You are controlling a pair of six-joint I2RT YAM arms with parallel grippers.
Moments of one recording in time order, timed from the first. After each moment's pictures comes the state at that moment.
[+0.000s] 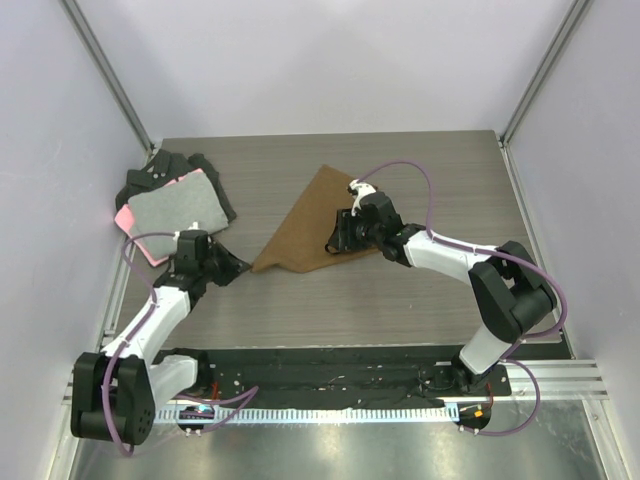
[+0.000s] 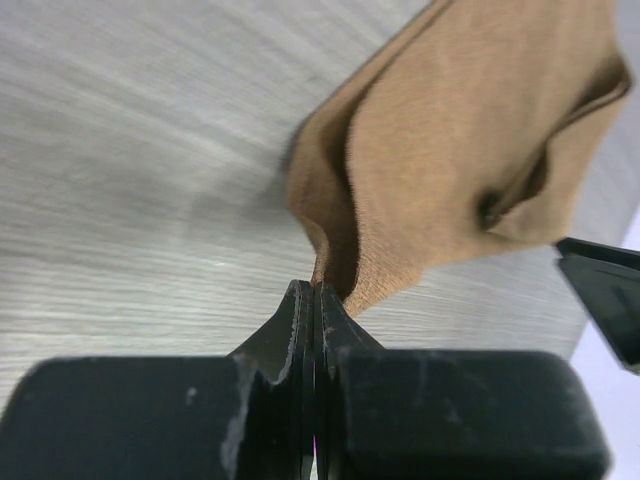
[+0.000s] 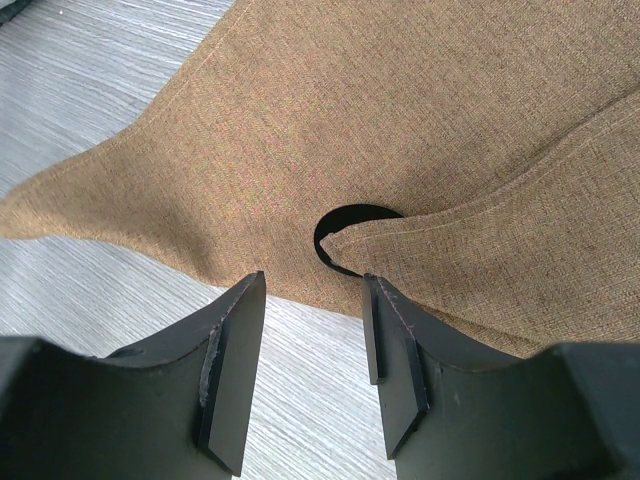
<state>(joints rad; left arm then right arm) -0.11 1.05 0.49 -0.20 0.20 -0.85 0.60 1.64 0.95 0.06 -0.13 0.42</state>
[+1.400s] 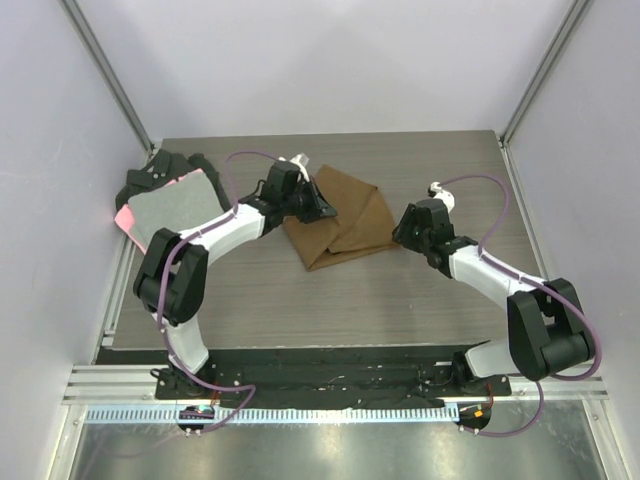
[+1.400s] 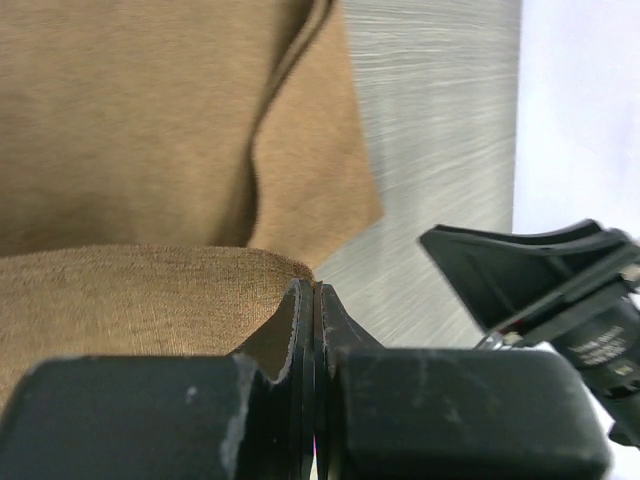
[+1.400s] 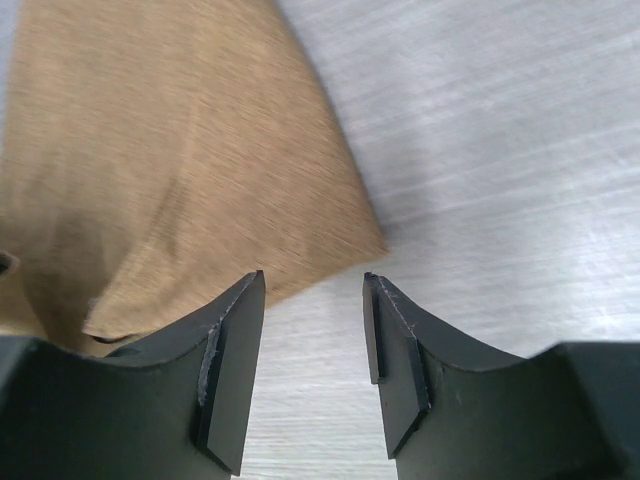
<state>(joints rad) -0.51 1.80 1.25 -0.05 0.30 -0.80 0.33 1.38 0.72 -0.02 0.16 0.62</state>
